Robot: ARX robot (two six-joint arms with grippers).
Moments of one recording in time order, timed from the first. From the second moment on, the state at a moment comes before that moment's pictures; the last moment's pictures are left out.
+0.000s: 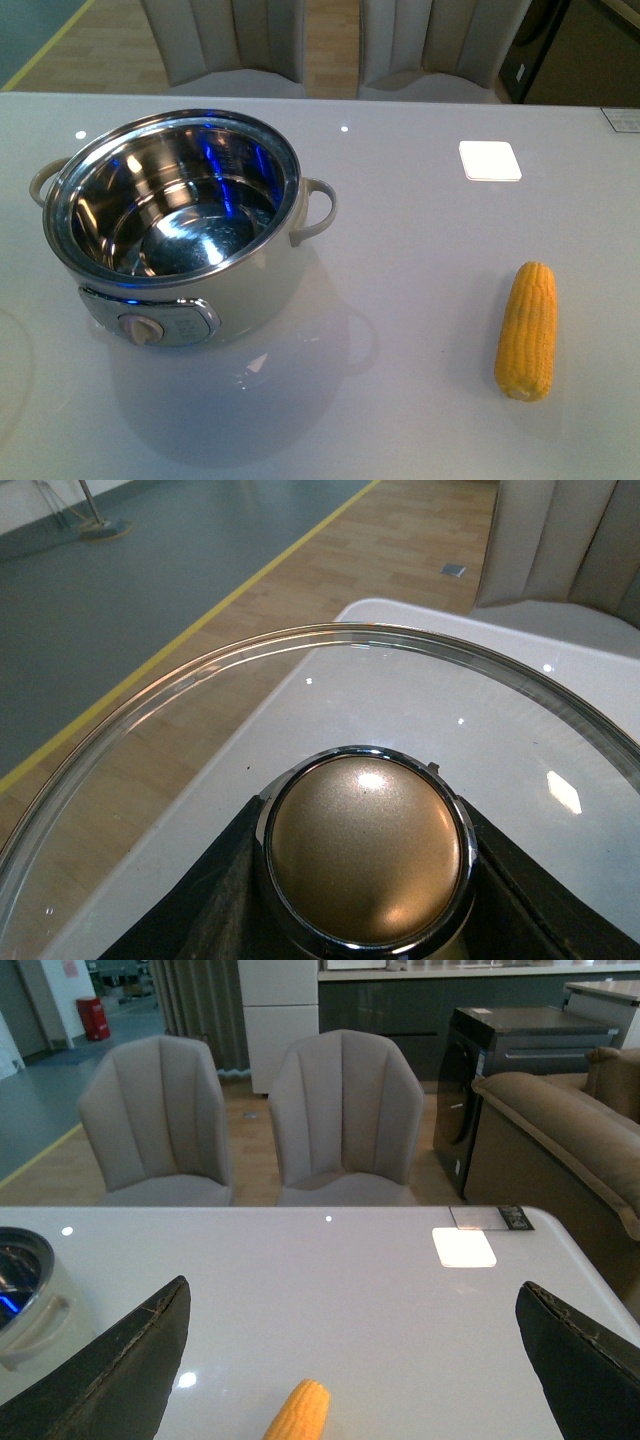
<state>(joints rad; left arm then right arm) 0.49 2.11 0.48 1.32 0.07 0.06 0.00 0.00 0.02 0.00 0.00 0.00</state>
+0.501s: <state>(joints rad) 0.50 2.40 0.59 1.38 0.07 0.06 0.00 0.00 0.02 0.00 0.00 0.00</state>
